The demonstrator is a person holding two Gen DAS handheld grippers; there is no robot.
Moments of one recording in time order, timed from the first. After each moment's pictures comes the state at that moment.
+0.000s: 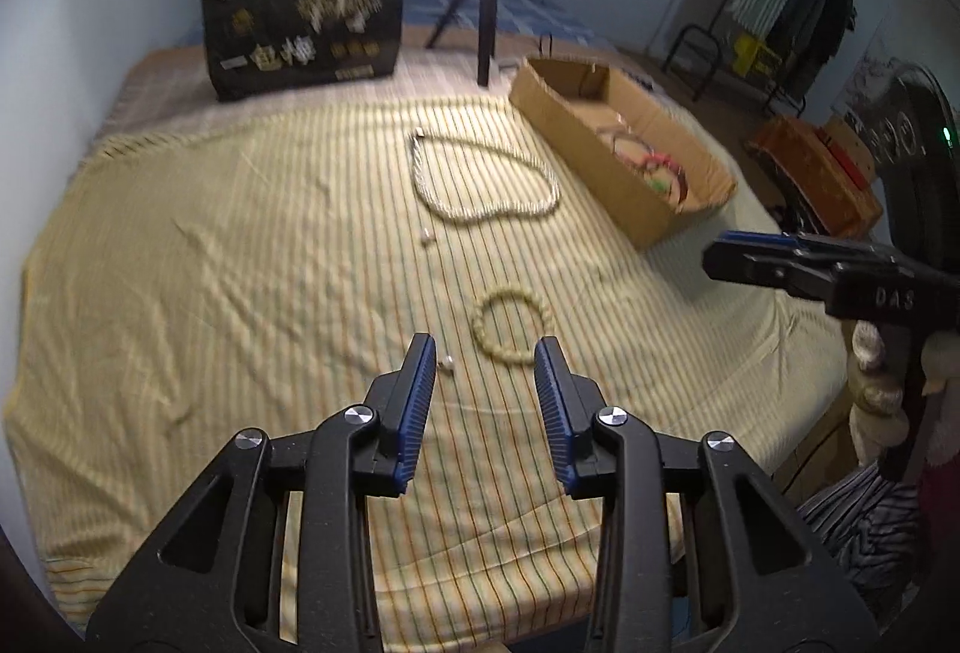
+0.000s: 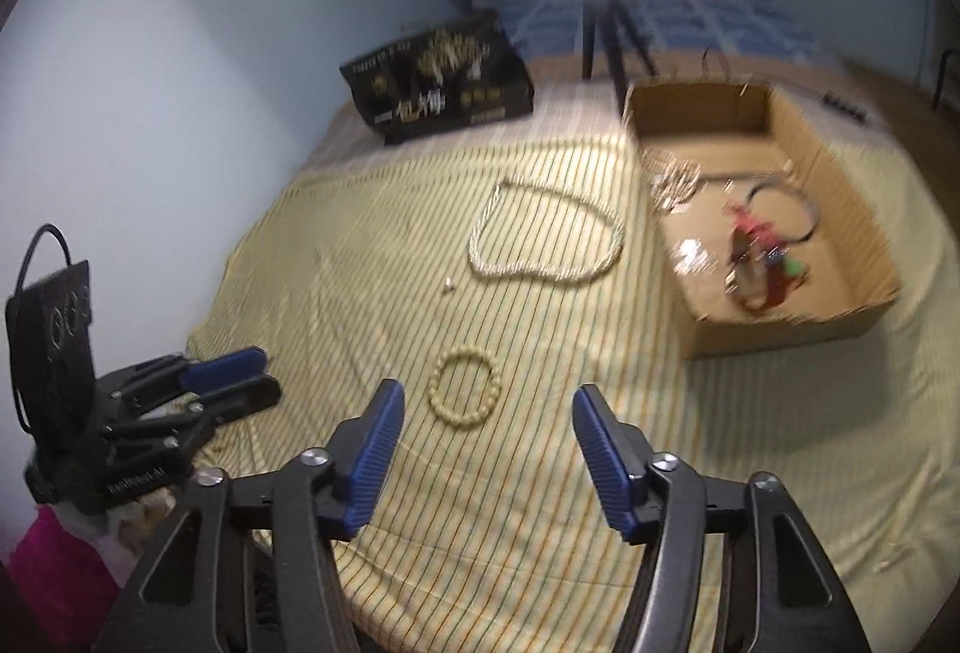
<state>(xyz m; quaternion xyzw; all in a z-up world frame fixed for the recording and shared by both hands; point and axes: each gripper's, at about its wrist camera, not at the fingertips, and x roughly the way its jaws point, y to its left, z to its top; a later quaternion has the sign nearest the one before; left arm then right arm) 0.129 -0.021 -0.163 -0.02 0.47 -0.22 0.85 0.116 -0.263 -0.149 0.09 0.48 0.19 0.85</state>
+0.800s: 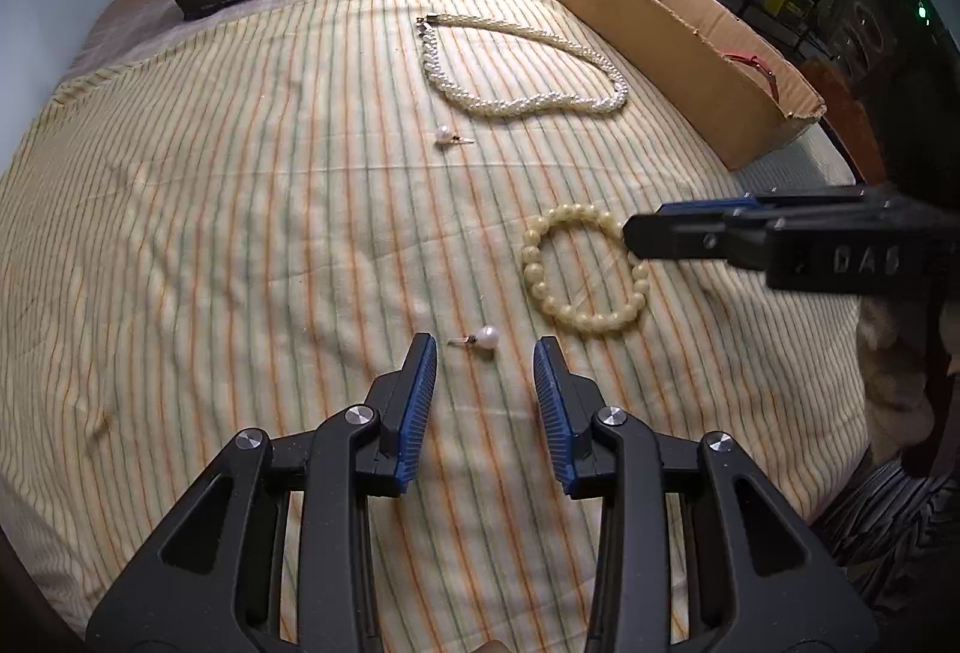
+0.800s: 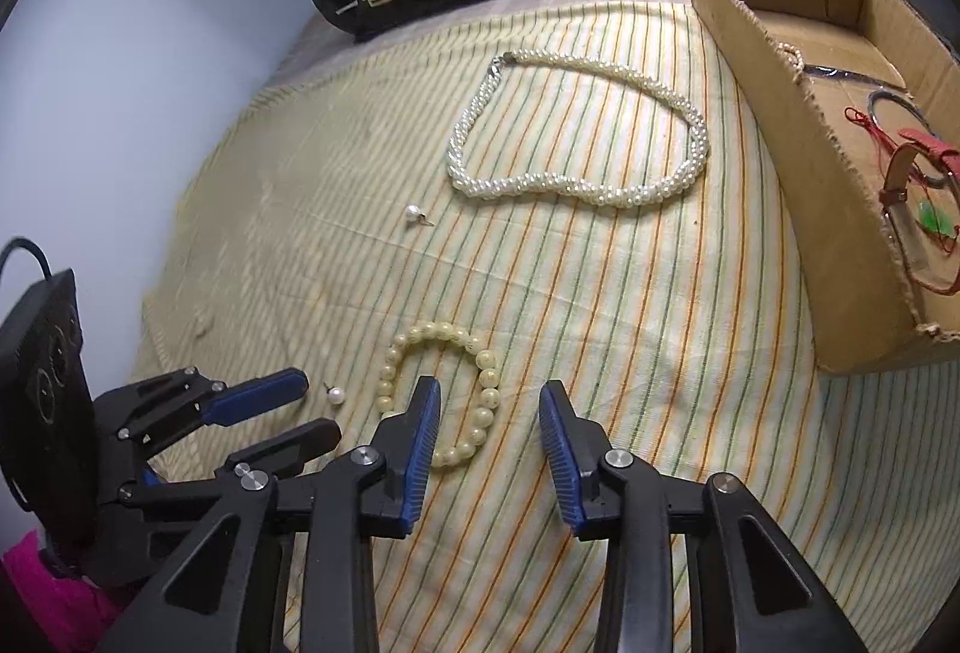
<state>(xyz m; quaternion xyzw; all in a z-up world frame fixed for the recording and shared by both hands) 0.166 -0.043 -0.245 0.02 0.53 -0.20 0.83 0.182 -0.222 -0.244 0.08 0.56 0.21 0.79</state>
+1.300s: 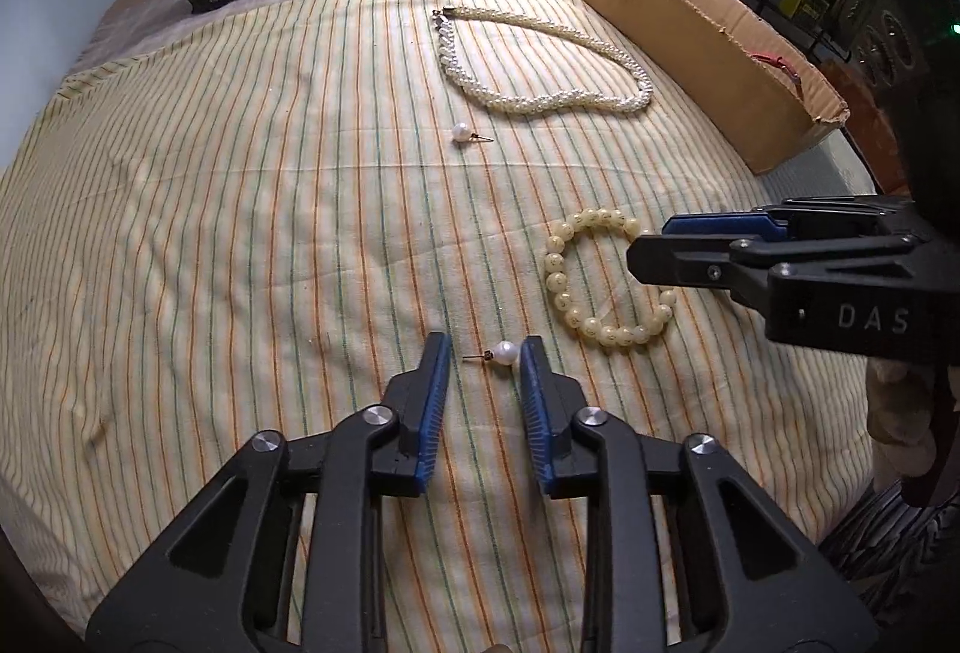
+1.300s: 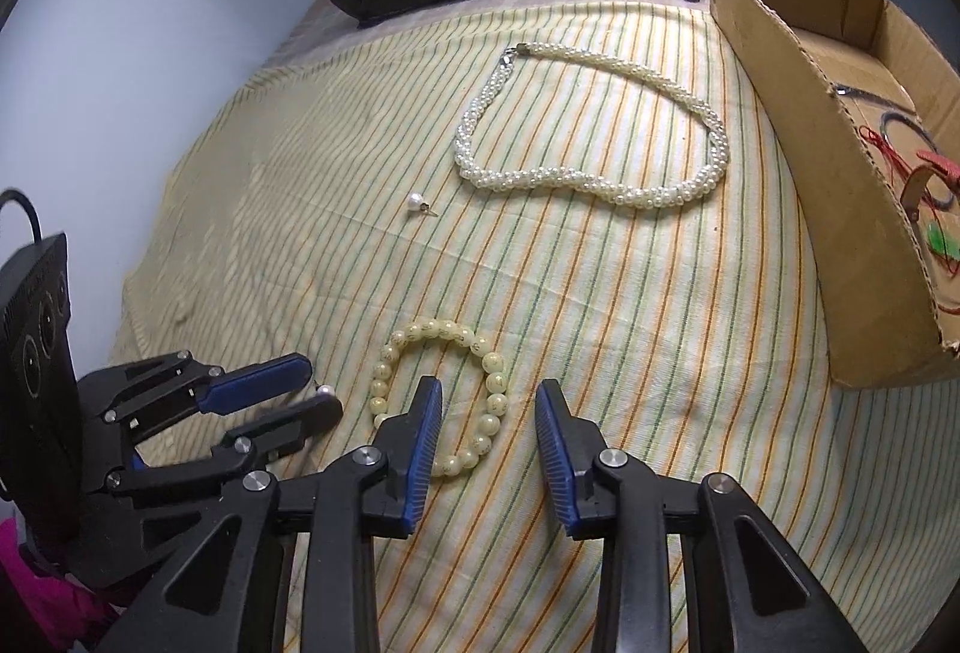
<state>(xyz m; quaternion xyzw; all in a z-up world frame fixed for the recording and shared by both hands) 0.175 -0.041 -0.257 0.02 0.53 -0.17 0.83 0.182 -0.208 -0.249 0.05 0.56 0.21 0.80</state>
